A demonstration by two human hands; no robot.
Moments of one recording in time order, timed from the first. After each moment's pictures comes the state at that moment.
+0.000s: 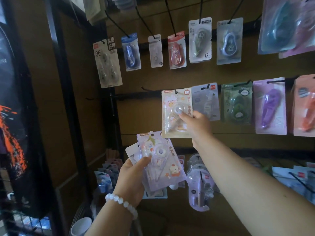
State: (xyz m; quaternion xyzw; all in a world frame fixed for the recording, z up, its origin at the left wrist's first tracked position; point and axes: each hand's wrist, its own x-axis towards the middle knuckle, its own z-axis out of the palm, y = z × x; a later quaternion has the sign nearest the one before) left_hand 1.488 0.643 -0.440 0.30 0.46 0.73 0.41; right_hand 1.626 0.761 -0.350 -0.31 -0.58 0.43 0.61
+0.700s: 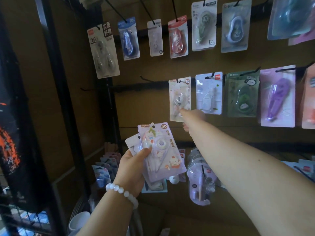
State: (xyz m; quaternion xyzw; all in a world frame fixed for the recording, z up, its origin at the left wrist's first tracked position) left_hand 1.483 0.658 -0.438 0.31 0.46 0.72 0.41; right_hand 1.600 0.815 -0.350 -0.52 -0.56 0.41 0.50
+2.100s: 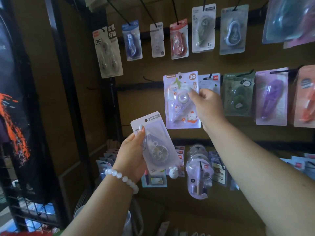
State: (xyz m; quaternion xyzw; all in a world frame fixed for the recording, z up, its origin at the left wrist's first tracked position) left_hand 1.488 0.642 -0.414 0.34 0.39 0.74 0.43; right_hand 1.649 0.751 -0.329 -0.33 -0.64 0.27 0.64
